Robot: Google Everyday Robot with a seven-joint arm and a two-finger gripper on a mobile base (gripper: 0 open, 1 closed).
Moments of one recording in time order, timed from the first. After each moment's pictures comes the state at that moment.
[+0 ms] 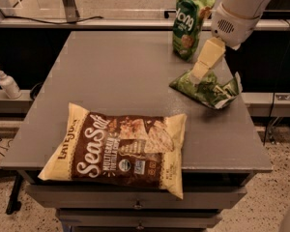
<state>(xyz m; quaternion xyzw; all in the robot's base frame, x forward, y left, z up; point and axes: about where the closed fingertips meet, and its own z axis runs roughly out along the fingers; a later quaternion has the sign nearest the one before) 0.582 -0.183 0.915 -0.39 0.92 0.01 0.09</state>
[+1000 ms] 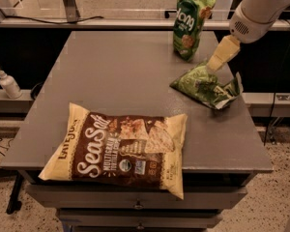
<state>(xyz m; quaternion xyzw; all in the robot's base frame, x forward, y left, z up) 0.641 -0.252 0.915 -0.34 0.92 -0.07 0.19</state>
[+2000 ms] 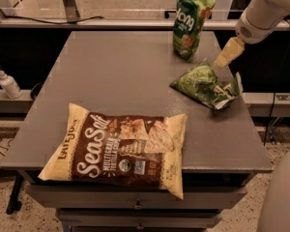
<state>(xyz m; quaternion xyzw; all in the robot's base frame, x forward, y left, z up) 0.697 -0.289 0.896 -0.33 0.91 -0.11 0.23</state>
